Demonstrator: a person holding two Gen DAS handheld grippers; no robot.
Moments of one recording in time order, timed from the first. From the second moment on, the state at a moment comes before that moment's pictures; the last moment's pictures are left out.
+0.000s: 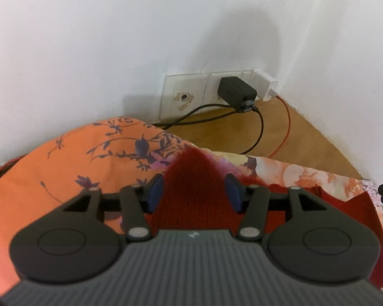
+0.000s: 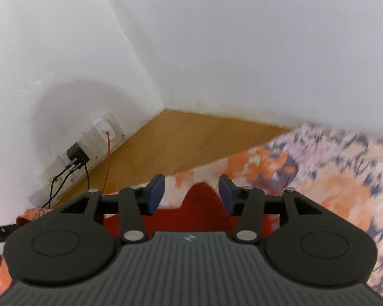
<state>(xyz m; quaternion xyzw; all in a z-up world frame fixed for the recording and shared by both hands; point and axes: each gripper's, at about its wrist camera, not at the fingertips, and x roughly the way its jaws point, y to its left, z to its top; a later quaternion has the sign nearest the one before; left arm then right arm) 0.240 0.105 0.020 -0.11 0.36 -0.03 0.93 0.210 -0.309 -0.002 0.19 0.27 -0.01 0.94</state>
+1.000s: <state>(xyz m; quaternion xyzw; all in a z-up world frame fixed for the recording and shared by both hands) 0.228 0.097 -0.016 -0.08 0.41 -0.02 0.91 0.188 -0.297 -0.004 0.02 0.27 0.00 0.96</state>
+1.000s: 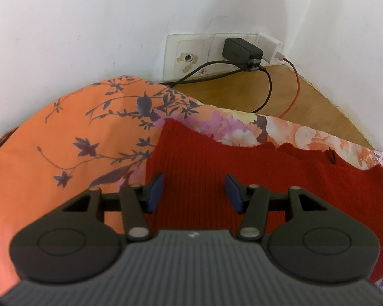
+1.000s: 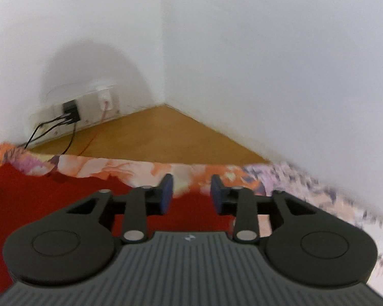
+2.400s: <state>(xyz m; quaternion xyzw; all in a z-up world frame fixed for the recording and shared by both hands) 0.125 0.048 0.002 -0.05 0.47 0.00 0.88 0.144 -0.374 -0.068 0.32 0.43 0.17 0.83</state>
